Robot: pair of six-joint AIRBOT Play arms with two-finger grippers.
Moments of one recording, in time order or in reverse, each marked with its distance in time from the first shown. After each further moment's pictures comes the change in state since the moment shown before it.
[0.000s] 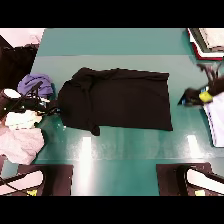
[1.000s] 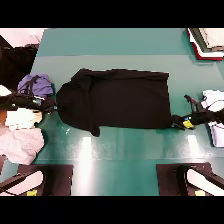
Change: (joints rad) left arm 0.000 0.114 0.068 -0.003 -0.135 0.020; right arm 0.005 0.107 -0.445 0.127 -0.359 -0.107
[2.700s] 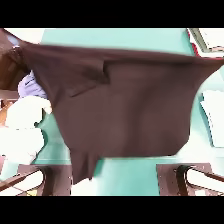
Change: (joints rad) left arm -0.002 -0.072 0.801 -0.063 -0.241 -0.167; right arm 0.026 -0.197 1.161 -0.389 0.451 0.160
